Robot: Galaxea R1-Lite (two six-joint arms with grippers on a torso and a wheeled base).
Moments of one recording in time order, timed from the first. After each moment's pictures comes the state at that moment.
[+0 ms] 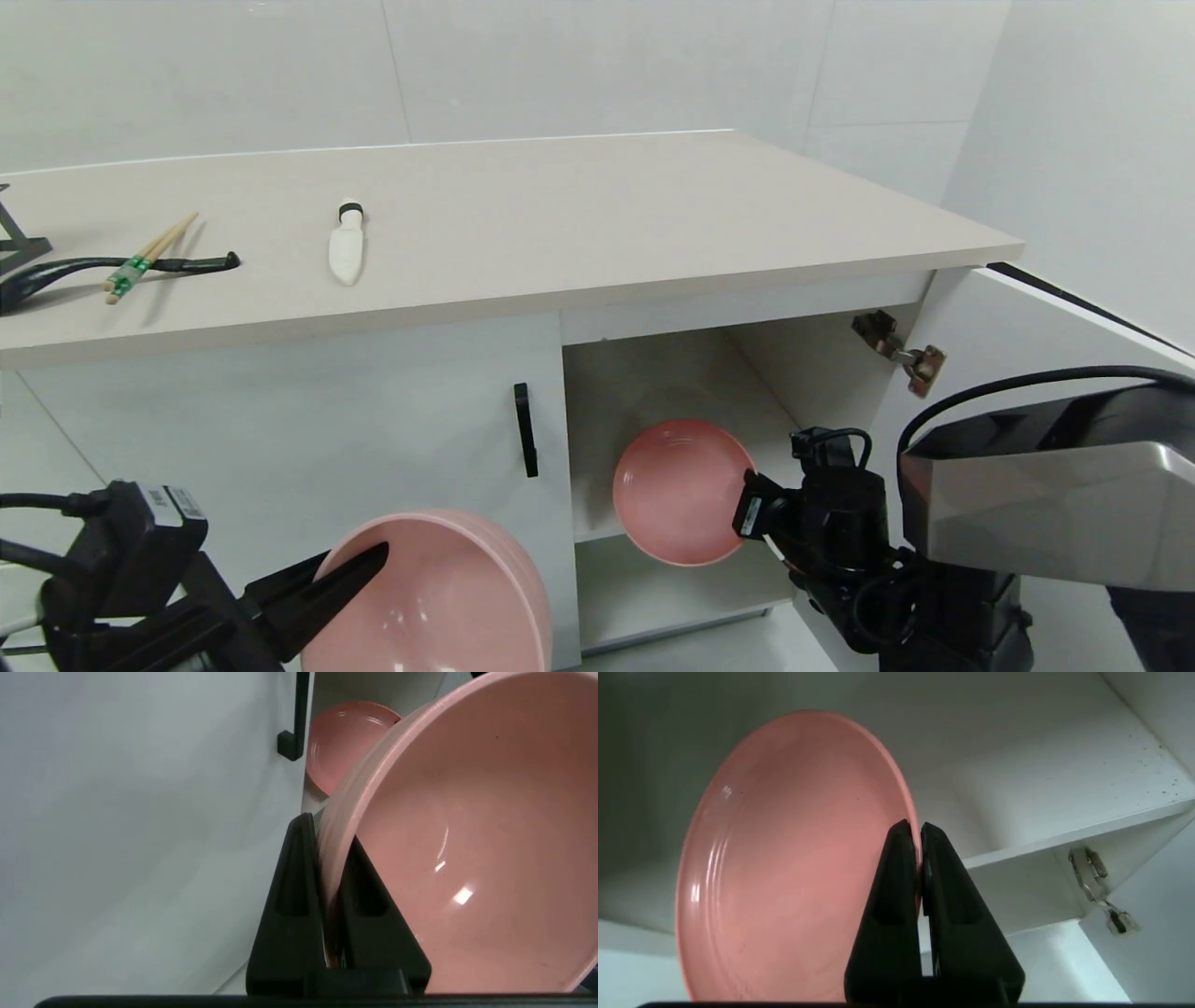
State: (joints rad) left arm -0.65 1.19 0.00 -1.00 0.01 -0.05; right arm 0.59 2.40 -0.44 -1.57 -0.42 0.48
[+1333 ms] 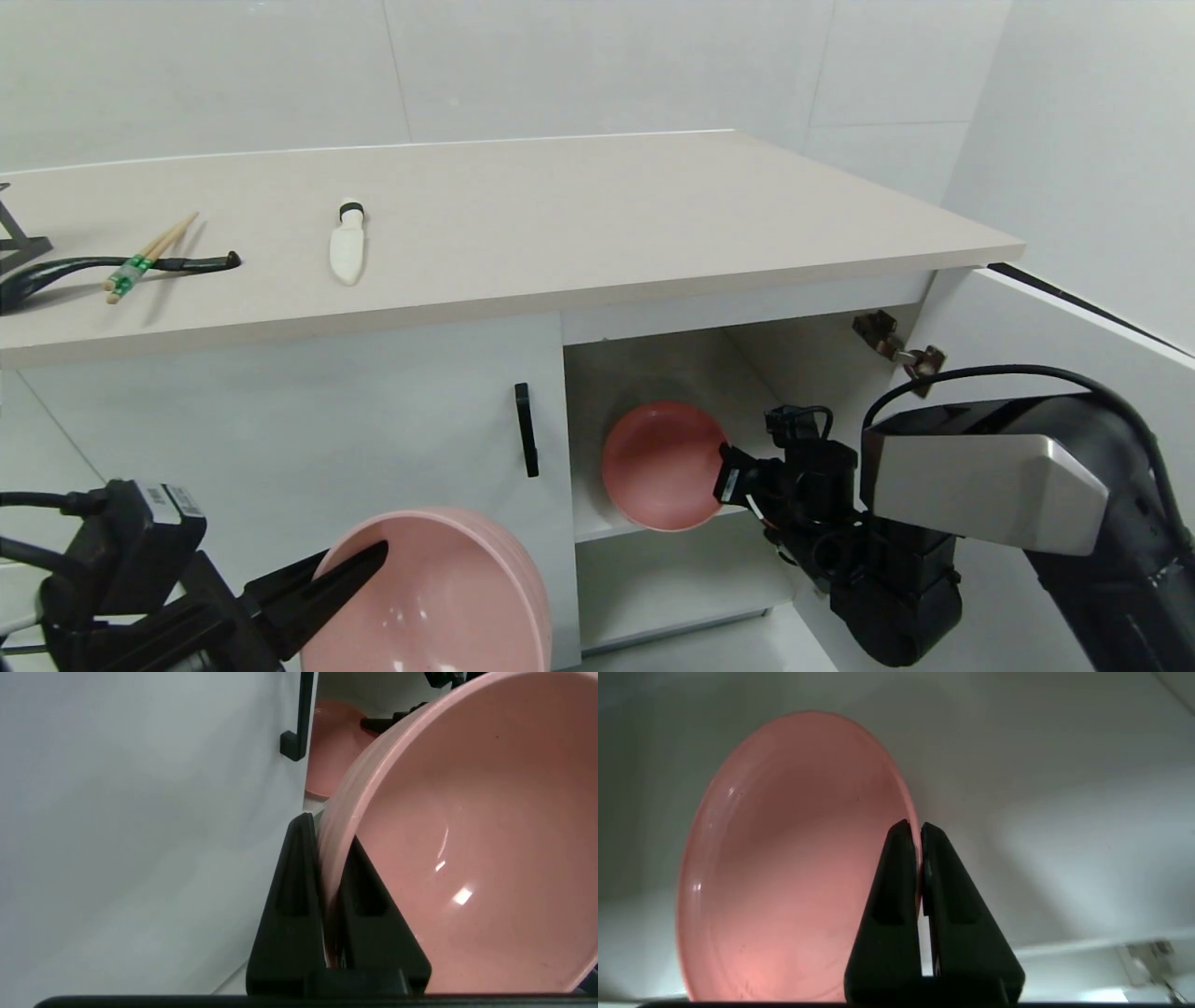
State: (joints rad) left arm -0.65 1.20 0.00 -1.00 0.01 -0.05; right arm 0.50 2.56 -0.69 -1.57 -0.21 0.41
